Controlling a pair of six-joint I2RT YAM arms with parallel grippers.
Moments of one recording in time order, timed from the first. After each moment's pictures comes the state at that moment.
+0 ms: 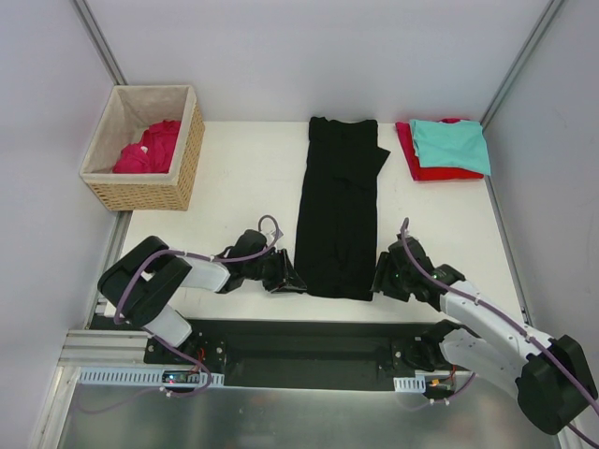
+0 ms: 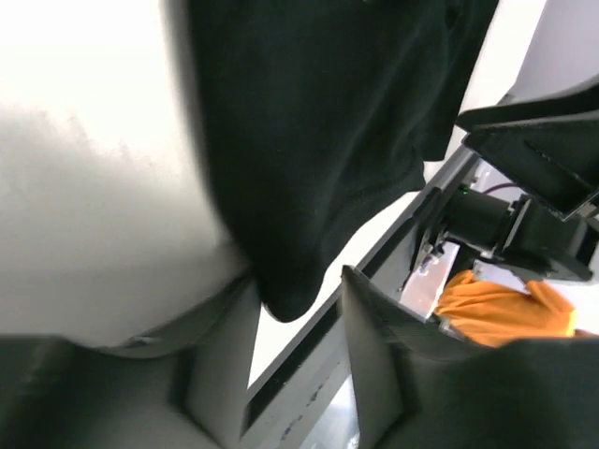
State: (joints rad) left arm -0.67 1.56 0.41 0.37 0.52 -1.00; right arm 0.58 0.91 0.44 -0.56 0.03 0.80
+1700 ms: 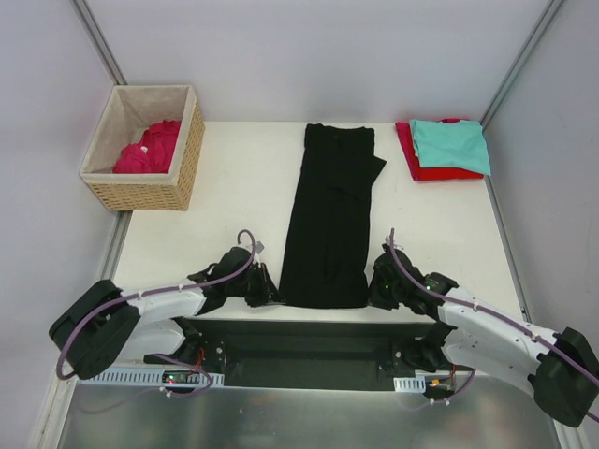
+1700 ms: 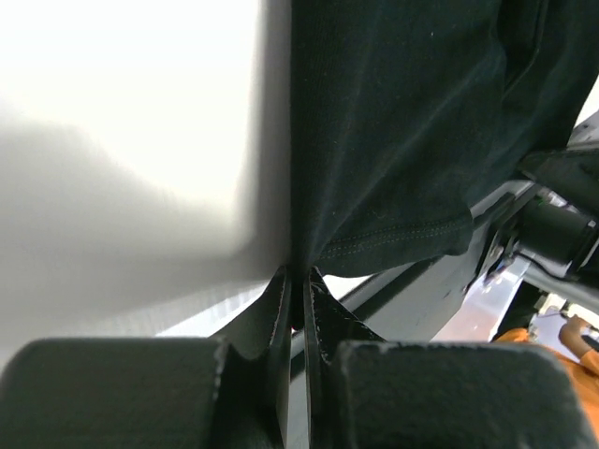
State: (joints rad) left arm -0.72 1.21 0.26 0.14 0.35 -1.01; right arm 0.78 0.89 0.41 -0.54 0.05 0.91
